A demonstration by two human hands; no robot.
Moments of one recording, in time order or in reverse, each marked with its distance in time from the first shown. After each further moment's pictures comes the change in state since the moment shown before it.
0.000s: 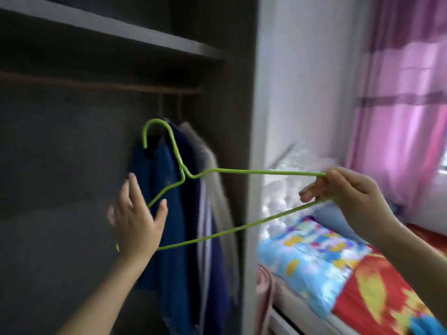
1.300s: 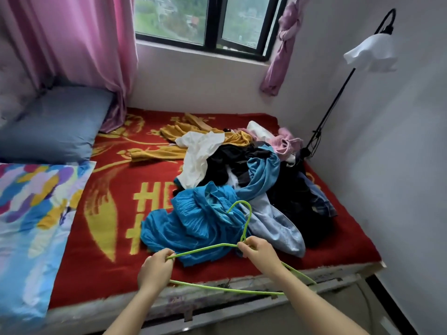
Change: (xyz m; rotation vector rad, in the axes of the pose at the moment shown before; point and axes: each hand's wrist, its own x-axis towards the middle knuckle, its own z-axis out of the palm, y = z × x) left_hand -0.437 0.539 0.497 -0.460 -1.666 0.326; right_hand -0.288 0.261 -0.532 -0.835 0.630 1.428
